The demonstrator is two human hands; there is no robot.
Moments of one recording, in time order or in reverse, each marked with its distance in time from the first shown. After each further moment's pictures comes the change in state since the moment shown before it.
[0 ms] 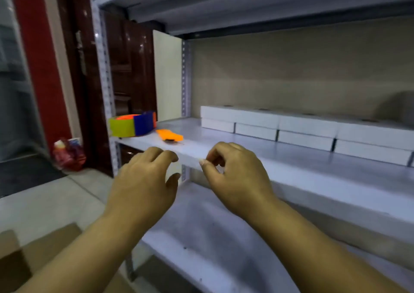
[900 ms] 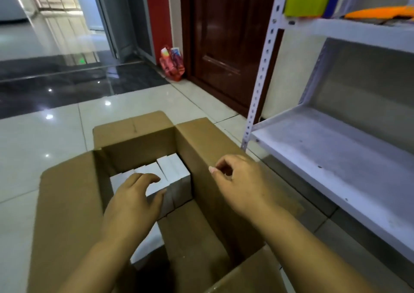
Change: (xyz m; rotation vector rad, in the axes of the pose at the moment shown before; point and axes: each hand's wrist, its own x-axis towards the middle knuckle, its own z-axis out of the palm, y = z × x) left_hand -0.331 -0.264 -0.078 0.114 -0.250 -0.780; right_hand -0.139 -0.183 0.306 0.294 -0.566 0.066
